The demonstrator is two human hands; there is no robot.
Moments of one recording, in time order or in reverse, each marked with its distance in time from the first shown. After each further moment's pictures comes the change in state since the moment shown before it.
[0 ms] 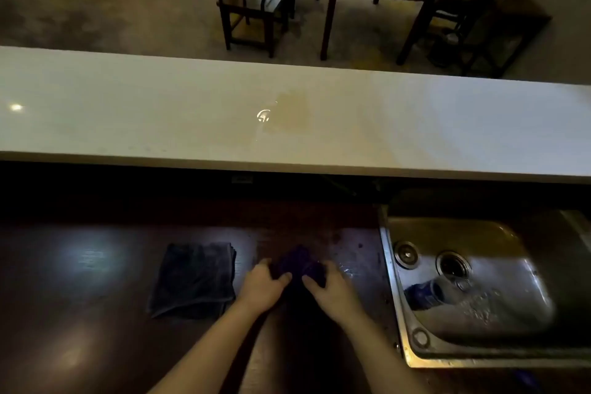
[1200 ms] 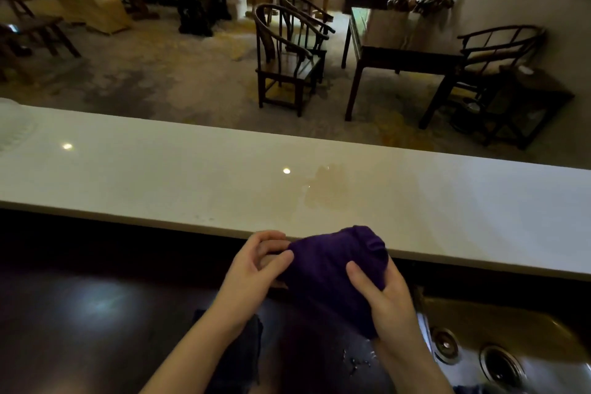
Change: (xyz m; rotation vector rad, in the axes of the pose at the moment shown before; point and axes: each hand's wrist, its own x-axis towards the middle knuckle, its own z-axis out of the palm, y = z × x) left_hand -0.050 0.106 -0.170 -0.816 0.103 0.422; right_hand -0.034 -0.163 -0.109 1.049 0.058 -0.382
